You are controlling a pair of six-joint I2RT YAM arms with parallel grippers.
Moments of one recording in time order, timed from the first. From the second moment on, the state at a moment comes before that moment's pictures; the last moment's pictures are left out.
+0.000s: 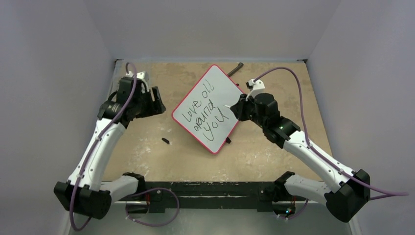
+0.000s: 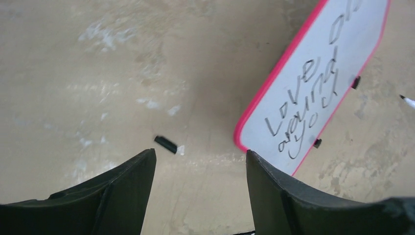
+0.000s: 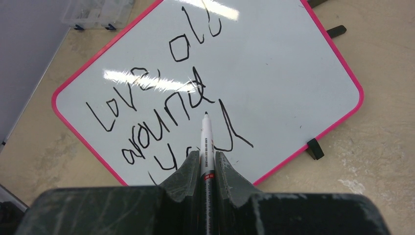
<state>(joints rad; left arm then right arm) -0.22 1.19 1.27 -0.86 0.10 -0.37 0.61 1.07 0.89 -0.21 0.09 0.37</state>
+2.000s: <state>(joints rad) -0.41 1.31 0.72 -0.71 -0.29 -1.51 0.61 1.03 0.87 -0.18 0.08 0.36</state>
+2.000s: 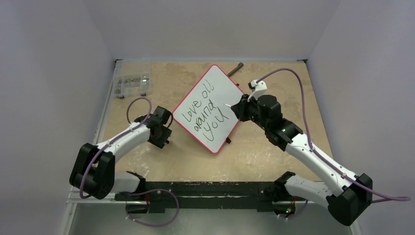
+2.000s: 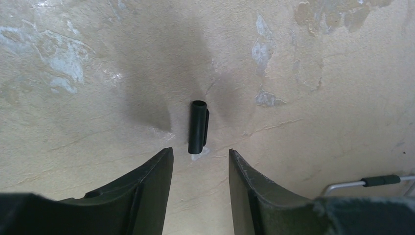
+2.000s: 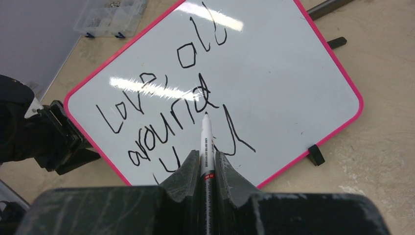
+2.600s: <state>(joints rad) -0.41 1.48 0.79 -0.75 -0.28 -1.53 0.61 1.03 0.86 -0.16 0.08 0.36</state>
